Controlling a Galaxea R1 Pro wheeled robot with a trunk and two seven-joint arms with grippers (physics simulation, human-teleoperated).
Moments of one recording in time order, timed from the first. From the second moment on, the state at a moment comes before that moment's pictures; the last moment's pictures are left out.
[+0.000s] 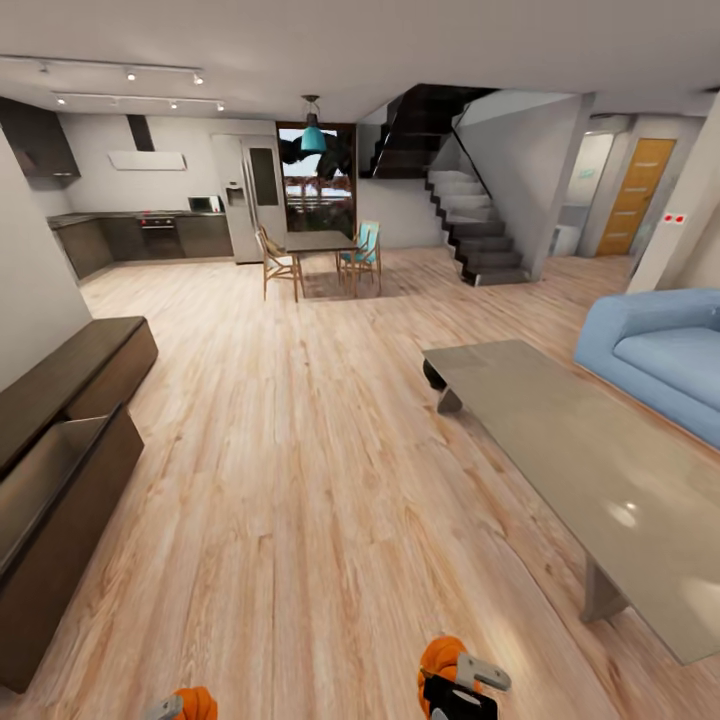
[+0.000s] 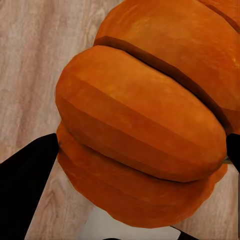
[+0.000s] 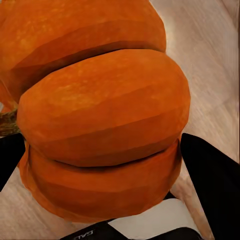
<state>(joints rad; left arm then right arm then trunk) -0.27 0.15 -0.05 -0.35 0.53 0.06 0.09 -0.33 0.10 0.45 -0.58 -0.68 0.14 -0.64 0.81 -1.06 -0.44</state>
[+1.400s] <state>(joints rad) -0.27 0.15 -0.05 -0.35 0.53 0.06 0.09 -0.33 0.10 0.52 -0.58 -0.68 0.13 -0.65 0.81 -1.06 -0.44</state>
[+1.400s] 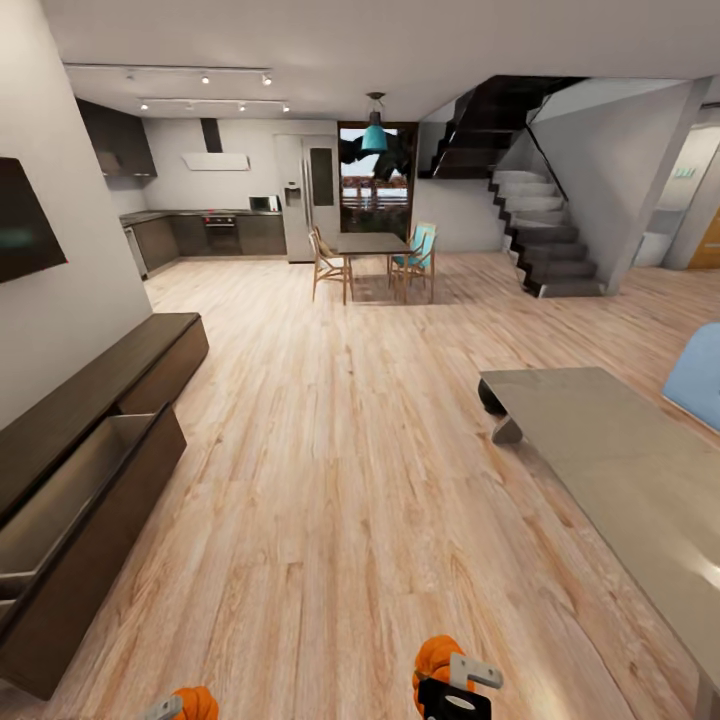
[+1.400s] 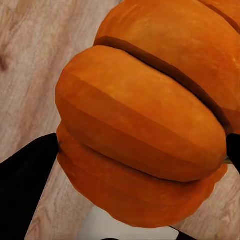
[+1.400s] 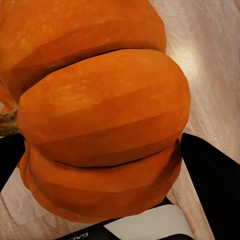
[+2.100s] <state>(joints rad) -0.27 0.15 -0.05 -0.35 0.53 0.06 0.09 -0.33 0.10 0.52 -0.58 -0.68 0.12 -0.65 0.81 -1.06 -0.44</state>
